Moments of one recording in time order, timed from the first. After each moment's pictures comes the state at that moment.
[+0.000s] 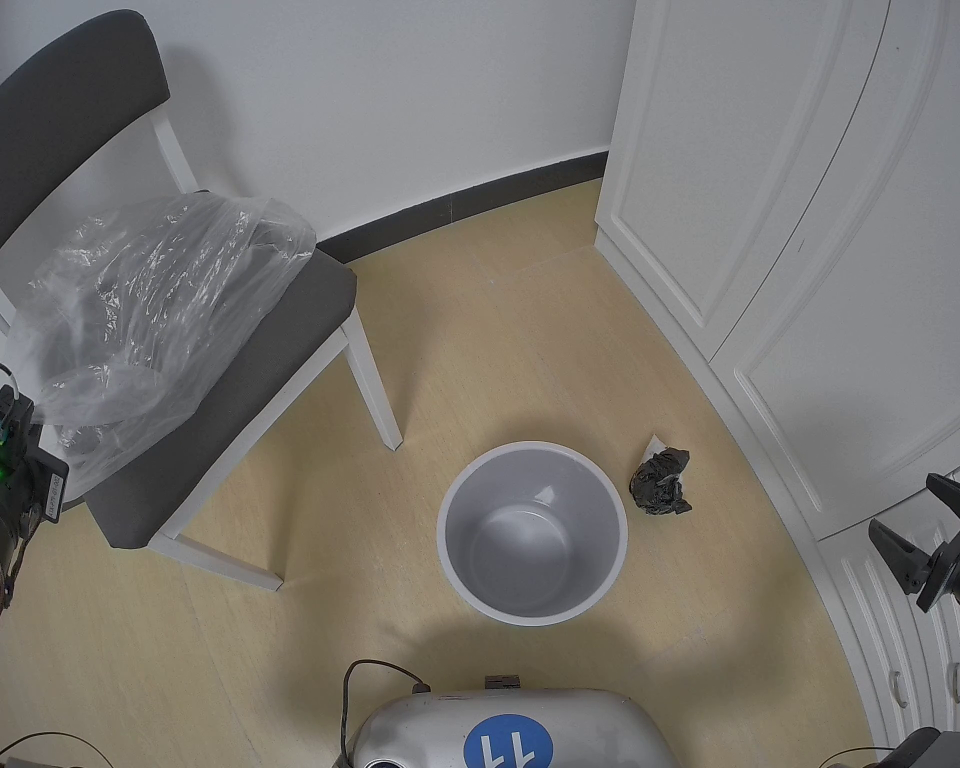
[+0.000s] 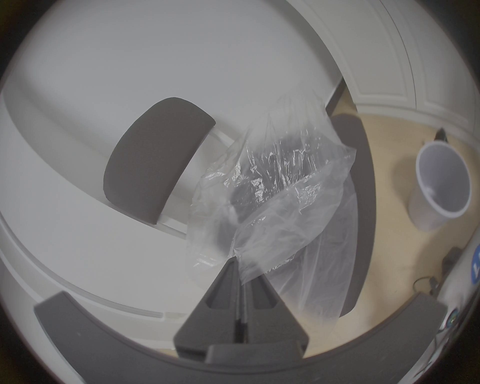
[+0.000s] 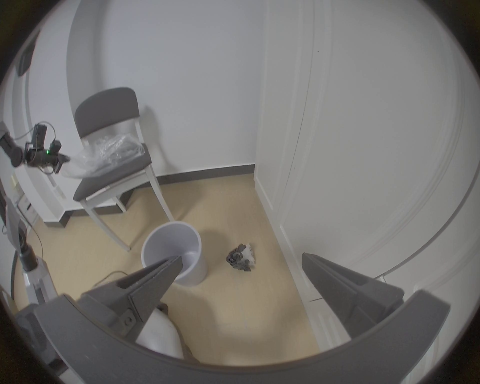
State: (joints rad) left arm -0.10 1.08 -0.47 -0.51 0.54 0.67; right arm 0.10 0.77 -0.30 -0.33 0.06 -0.17
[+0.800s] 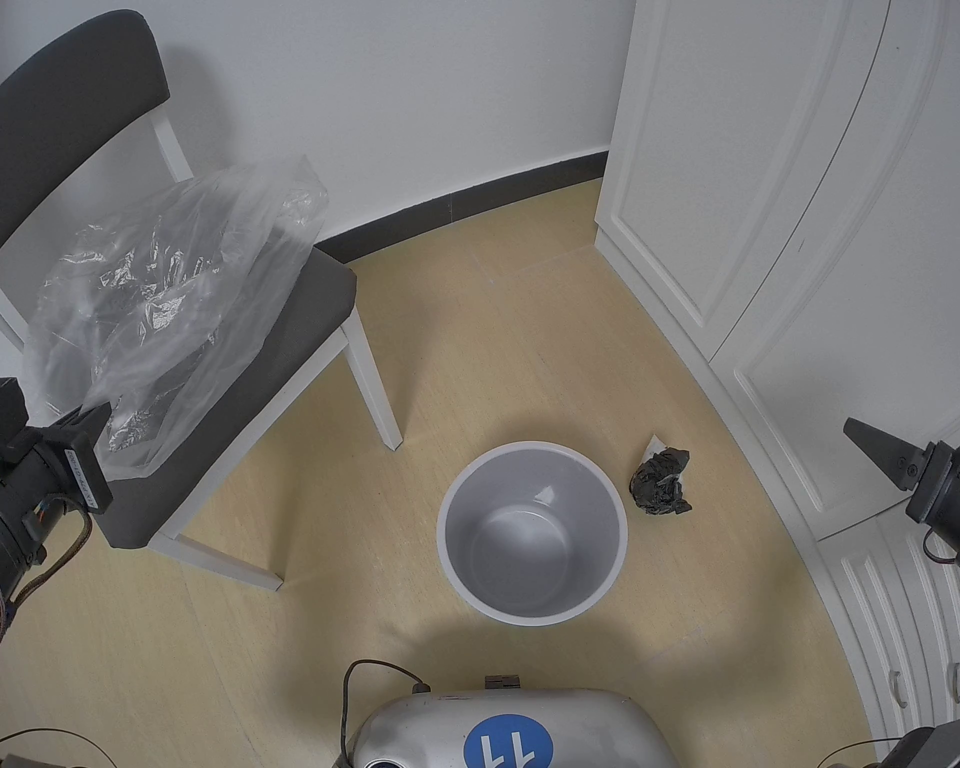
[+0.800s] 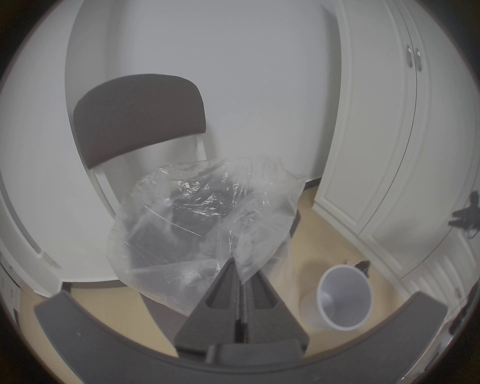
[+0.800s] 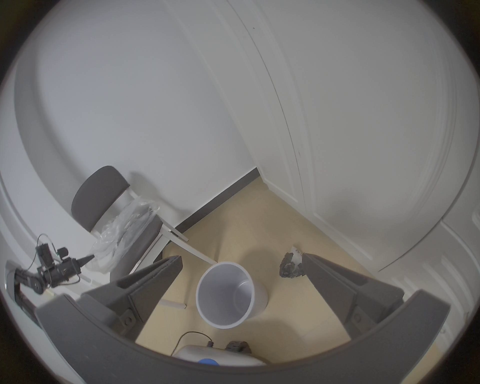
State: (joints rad) left arm -0.28 1.06 -0.47 -0.51 0.28 -0.01; right arm 0.30 0.98 -0.44 -0.46 -0.03 0.38
